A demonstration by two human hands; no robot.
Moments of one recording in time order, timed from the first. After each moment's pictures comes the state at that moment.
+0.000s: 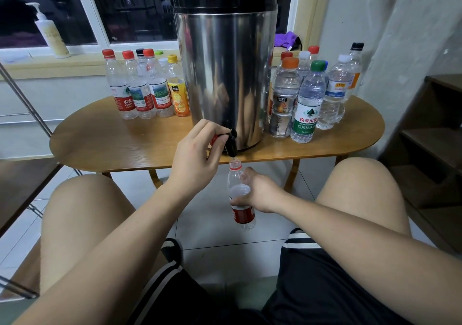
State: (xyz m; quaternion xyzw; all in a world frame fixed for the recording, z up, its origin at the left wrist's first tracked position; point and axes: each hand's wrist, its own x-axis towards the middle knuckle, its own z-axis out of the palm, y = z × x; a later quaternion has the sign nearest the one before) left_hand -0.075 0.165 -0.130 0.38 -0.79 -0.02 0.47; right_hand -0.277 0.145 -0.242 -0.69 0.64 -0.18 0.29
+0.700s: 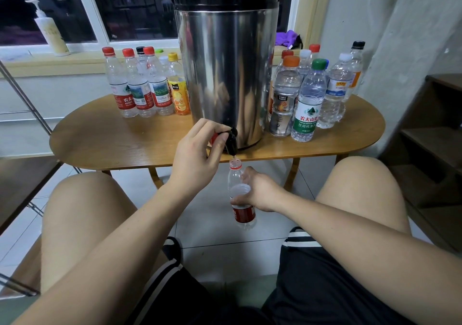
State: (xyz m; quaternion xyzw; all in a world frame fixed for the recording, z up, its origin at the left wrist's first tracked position) left_hand -0.077 0.168 -0.132 0.39 -0.78 -0.03 0.48; right_hand -0.276 0.143 -0.243 -0.69 0.65 -0.16 0.29
